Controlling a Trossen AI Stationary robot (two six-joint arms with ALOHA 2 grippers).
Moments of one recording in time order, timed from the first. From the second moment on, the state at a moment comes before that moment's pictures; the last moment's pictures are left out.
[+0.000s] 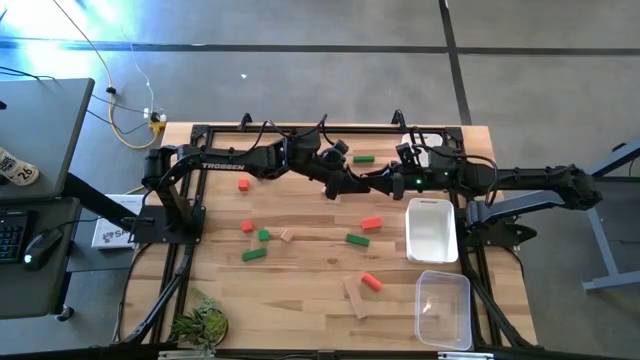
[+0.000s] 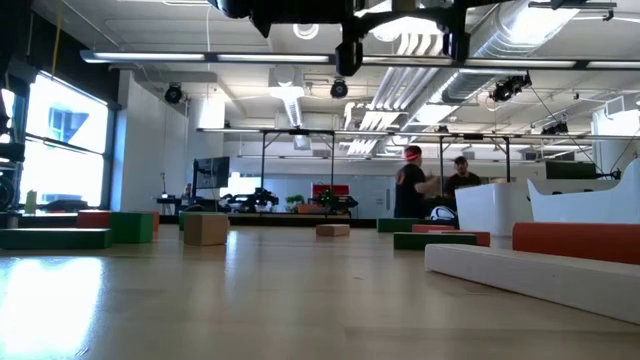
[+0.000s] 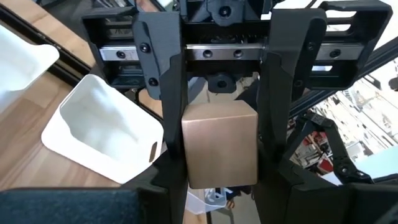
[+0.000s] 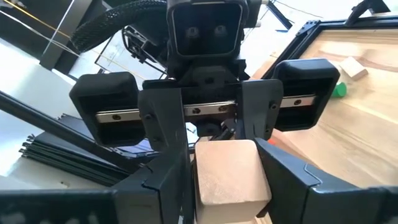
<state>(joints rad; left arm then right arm) 0.31 1.77 1.37 0.23 0.49 -0.76 -0.09 0.99 0.77 0.11 -0.05 0.88</state>
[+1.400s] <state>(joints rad) 0.31 1.77 1.37 0.23 0.46 -0.79 -0.09 0.99 0.77 0.05 -0.08 0.89</state>
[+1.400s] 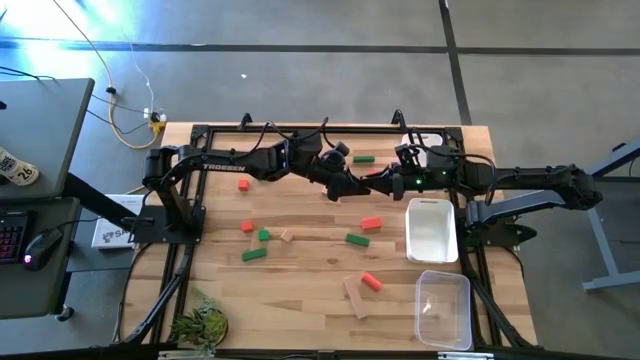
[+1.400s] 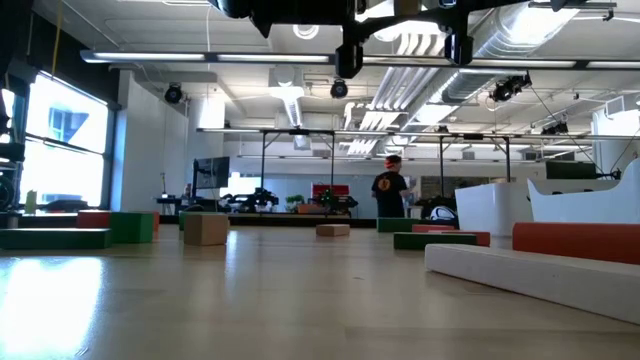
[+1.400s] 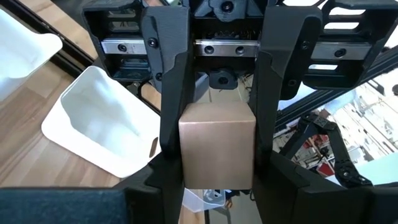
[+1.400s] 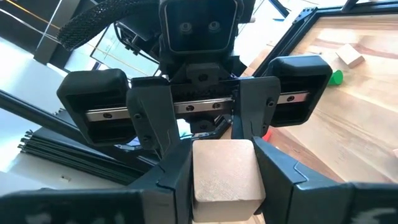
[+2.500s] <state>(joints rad) 0.31 1.77 1.37 0.21 0.50 -0.64 -0.09 0.99 0.77 0.04 -0.06 0.89</state>
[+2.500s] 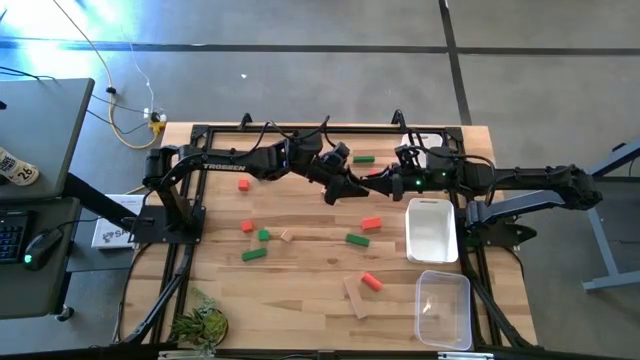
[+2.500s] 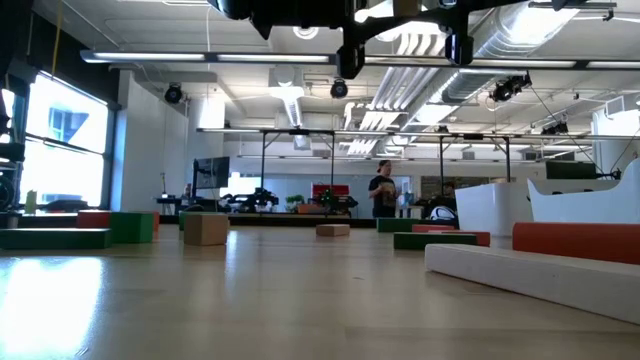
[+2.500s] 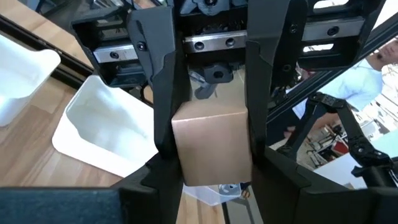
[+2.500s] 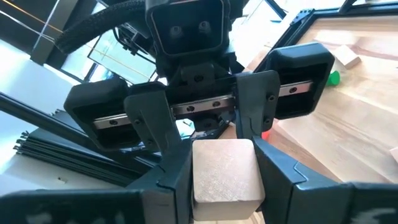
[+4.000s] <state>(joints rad) 0.33 1.77 1.37 0.13 0.63 -0.68 -0.09 0.99 0.77 -0.01 -0.09 0.89</state>
